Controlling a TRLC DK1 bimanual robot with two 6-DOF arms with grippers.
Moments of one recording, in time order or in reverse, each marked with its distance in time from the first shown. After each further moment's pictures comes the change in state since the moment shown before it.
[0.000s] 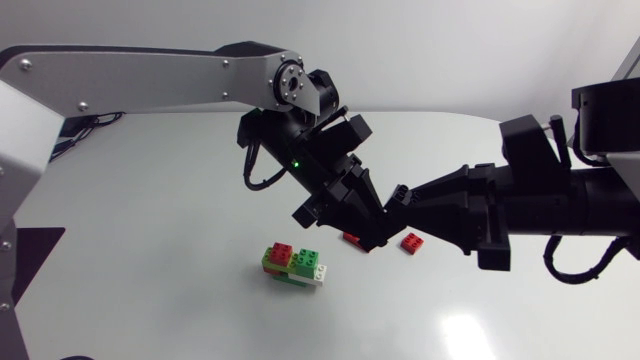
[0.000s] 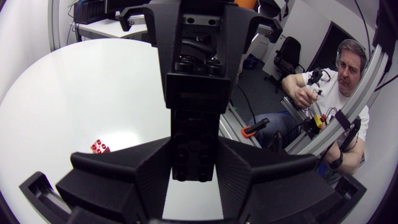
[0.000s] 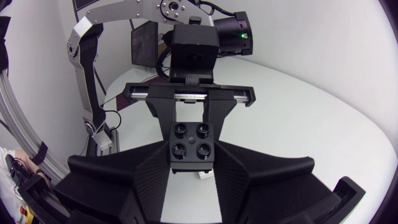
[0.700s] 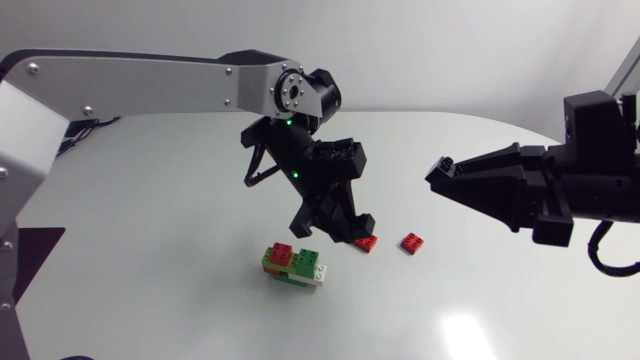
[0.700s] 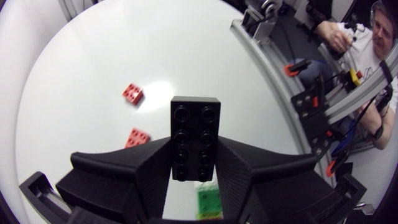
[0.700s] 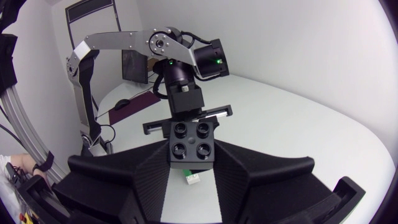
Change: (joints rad) left arm 0.003 0.000 -0.028 0.140 -0.459 0.004; right arm -0.209 -0.057 0.050 -0.090 -0.118 -0.051
